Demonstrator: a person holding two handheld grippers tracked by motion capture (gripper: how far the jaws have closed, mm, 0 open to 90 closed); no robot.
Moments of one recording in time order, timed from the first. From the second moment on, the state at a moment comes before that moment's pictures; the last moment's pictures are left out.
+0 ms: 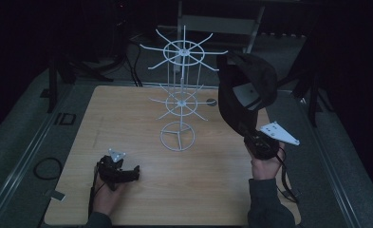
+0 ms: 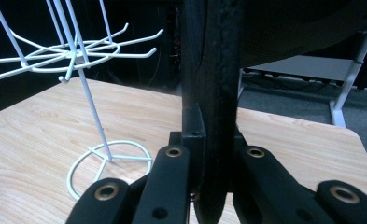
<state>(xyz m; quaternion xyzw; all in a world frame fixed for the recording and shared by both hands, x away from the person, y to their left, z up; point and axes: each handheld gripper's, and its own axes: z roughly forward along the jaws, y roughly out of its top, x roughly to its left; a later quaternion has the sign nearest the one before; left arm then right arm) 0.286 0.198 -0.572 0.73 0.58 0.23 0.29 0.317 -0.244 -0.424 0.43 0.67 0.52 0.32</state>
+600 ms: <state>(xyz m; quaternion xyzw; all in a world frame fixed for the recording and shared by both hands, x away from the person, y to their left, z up) 0.286 0.198 -0.572 0.73 0.58 0.23 0.29 0.316 -0.246 -0.419 0.43 0.66 0.52 0.33</state>
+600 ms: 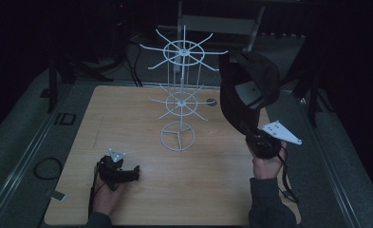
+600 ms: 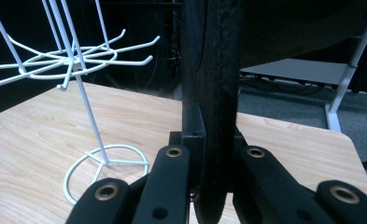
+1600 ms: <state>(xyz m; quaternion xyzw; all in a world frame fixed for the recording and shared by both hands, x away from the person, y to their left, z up) 0.286 0.198 -0.572 0.73 0.58 0.23 0.29 0.316 -0.240 -0.405 0.41 0.66 0.53 0.34</state>
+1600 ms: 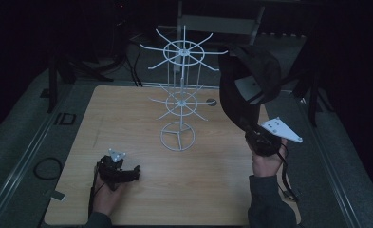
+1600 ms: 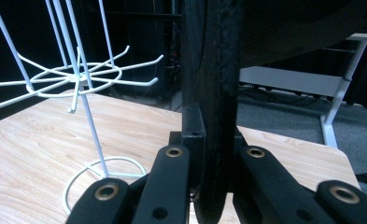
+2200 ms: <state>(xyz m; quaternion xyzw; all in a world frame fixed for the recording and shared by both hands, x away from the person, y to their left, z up) 0.286 0.198 -0.572 0.73 0.58 0.23 0.29 0.313 -0.237 -0.400 0.40 0.66 0.53 0.36</state>
